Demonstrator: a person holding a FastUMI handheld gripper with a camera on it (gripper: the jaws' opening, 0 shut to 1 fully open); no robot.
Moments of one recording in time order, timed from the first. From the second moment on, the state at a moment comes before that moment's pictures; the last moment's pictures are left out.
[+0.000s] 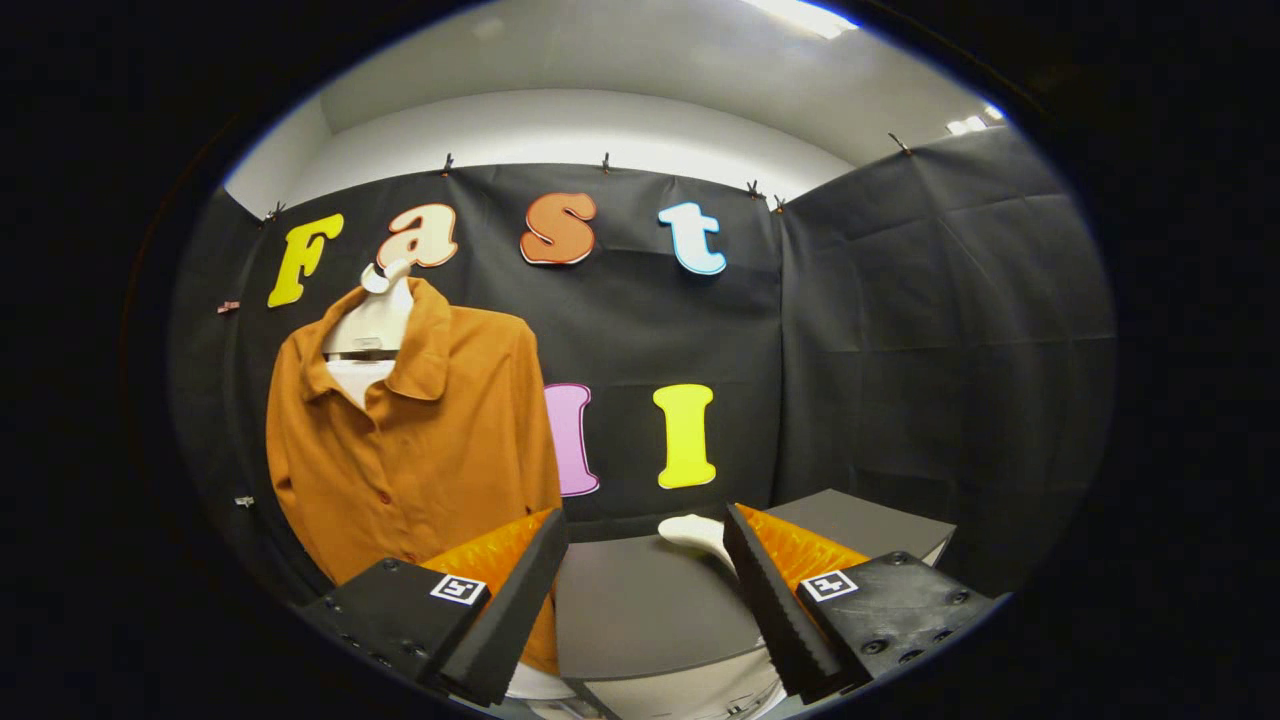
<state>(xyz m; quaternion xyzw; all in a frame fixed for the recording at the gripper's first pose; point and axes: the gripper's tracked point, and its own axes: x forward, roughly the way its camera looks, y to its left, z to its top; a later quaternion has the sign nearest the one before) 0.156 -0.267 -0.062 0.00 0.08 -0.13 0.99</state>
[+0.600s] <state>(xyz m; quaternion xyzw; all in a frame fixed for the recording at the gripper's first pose) 0.222 -0.349 -0.132 0.03 0.16 -0.11 0.98</state>
